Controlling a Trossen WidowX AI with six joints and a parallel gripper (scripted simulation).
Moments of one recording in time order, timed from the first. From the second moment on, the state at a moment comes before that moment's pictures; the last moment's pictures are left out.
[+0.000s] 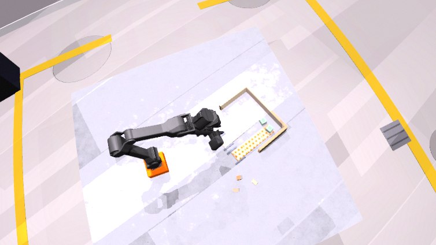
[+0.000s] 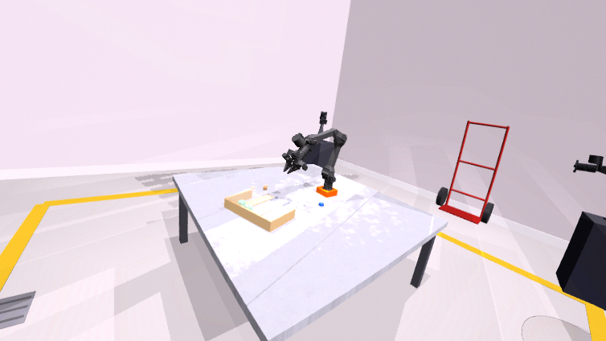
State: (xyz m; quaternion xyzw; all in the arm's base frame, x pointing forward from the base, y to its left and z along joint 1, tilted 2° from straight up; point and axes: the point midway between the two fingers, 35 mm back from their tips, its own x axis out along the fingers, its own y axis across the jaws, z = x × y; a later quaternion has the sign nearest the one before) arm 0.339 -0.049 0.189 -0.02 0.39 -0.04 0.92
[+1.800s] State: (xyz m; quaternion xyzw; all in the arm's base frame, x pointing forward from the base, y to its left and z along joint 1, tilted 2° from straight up) arm 0.405 -0.147 0.050 -0.07 0.68 0.05 0.73
